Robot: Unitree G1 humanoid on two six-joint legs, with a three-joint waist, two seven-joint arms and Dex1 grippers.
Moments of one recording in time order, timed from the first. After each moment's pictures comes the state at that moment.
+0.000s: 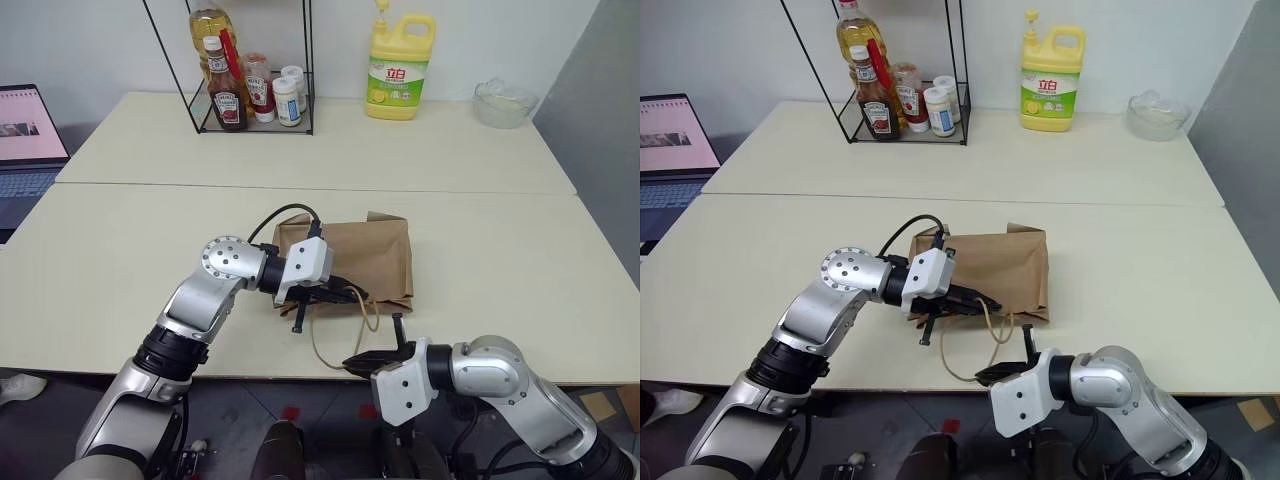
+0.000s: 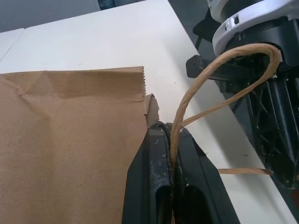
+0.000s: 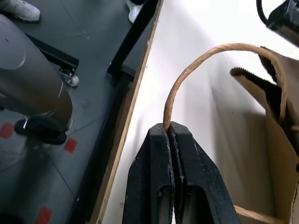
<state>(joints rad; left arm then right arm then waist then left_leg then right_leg) -0.59 0.55 -0.30 -0.02 -0.27 0.17 -1.32 -0.13 -0.65 0.49 -0.56 -0.27 0.01 0.92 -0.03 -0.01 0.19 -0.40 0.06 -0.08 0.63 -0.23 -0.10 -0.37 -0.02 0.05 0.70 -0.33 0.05</state>
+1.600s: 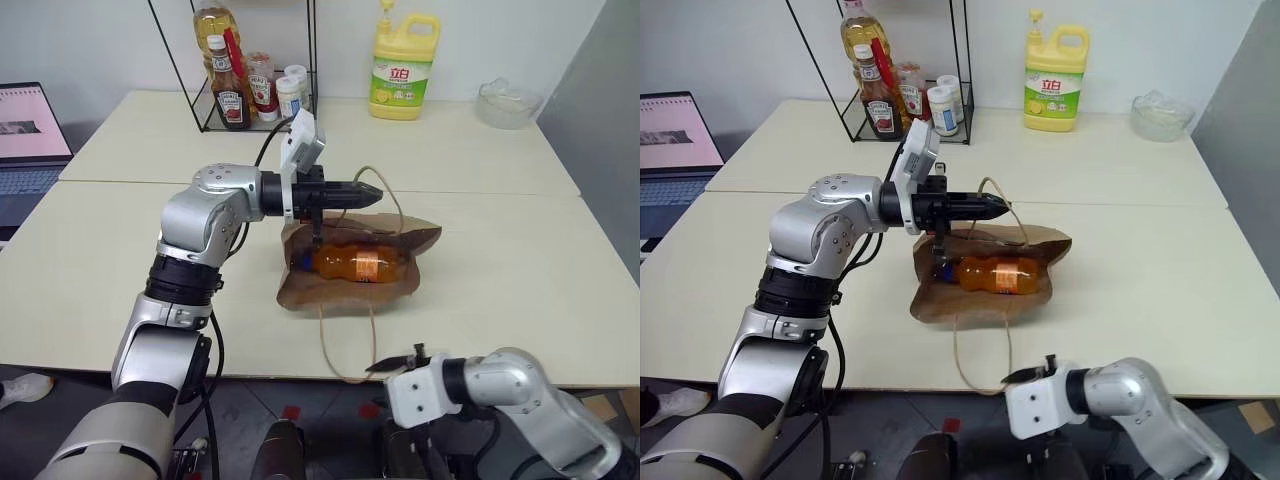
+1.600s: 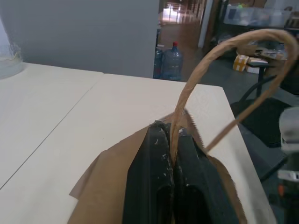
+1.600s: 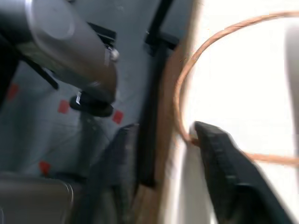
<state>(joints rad) -0.96 0.44 -0.11 0.19 -0.47 0.60 -1.20 -0.02 -0.76 0.40 -0.70 -0.20 0.32 1.05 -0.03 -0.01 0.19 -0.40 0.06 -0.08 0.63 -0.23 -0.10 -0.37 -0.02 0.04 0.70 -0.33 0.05</state>
